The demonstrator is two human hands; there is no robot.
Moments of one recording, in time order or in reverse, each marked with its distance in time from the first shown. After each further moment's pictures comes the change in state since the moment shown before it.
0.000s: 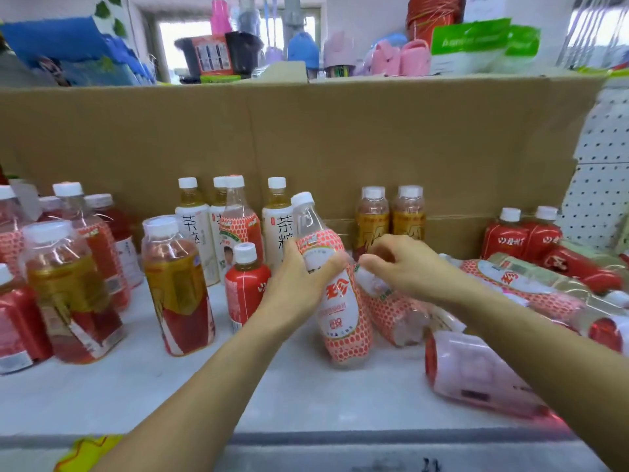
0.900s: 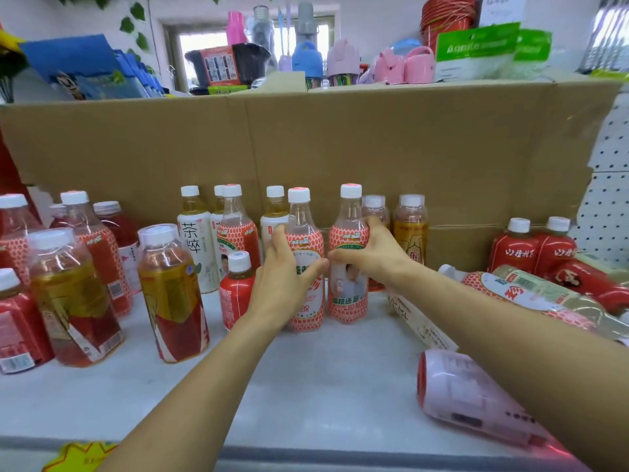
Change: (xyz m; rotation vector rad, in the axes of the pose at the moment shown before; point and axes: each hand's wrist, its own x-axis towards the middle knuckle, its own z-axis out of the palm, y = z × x) left_hand 0.028 -0.009 0.000 0.480 0.208 0.185; right_hand 0.058 0.007 0.018 0.578 0.031 0.033
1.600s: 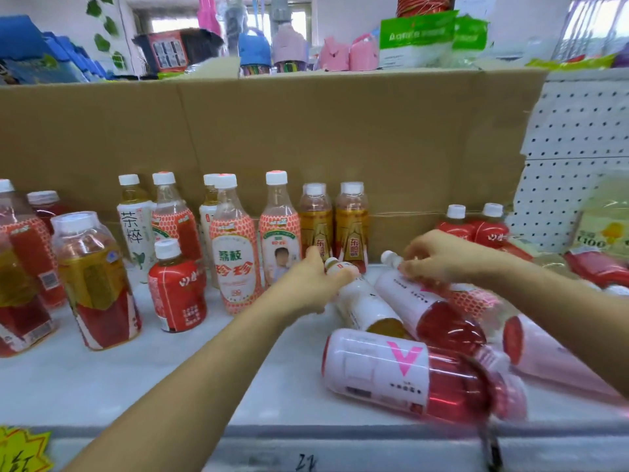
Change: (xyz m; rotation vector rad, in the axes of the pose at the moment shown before) left_hand -0.027 0.105 0.077 -0.048 -0.490 -0.266; right_hand -0.055 0.058 -0.170 -0.722 -0.180 0.148
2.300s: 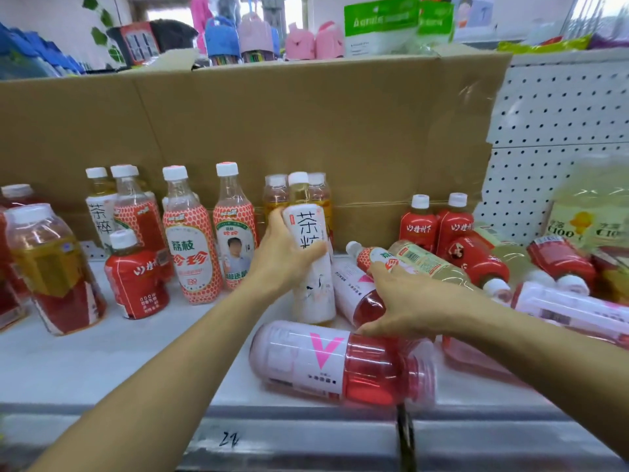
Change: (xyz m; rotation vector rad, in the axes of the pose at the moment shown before) left_hand 0.024 0.022 0.038 -0.180 0.390 0.209; right_hand -0.057 0.023 0.024 -0.279 -0.132 -0.113
